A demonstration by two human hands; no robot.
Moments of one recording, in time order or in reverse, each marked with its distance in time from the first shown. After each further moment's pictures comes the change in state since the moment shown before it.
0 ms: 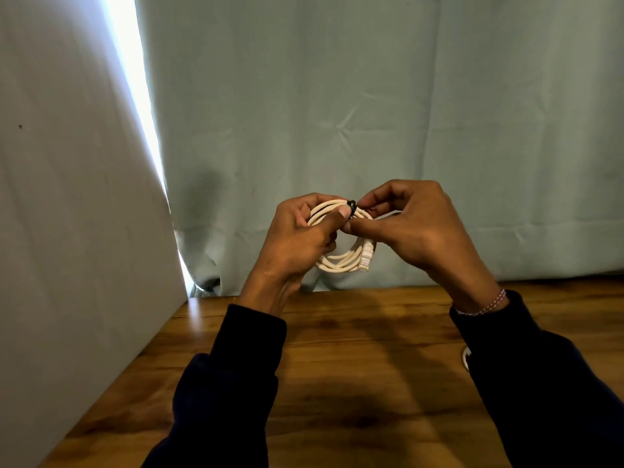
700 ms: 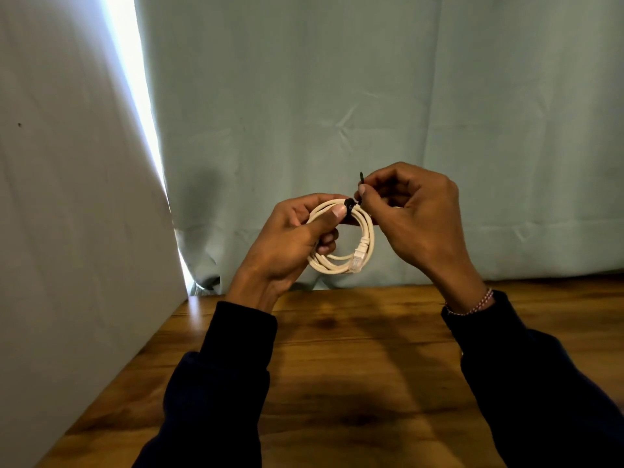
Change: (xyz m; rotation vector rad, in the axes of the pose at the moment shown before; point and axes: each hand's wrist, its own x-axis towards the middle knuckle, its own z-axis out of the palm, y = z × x) left_hand -0.003 0.004 -0.009 -0.148 -0.186 -0.029; right_hand 0.006 0.007 0.008 0.029 0.203 -0.320
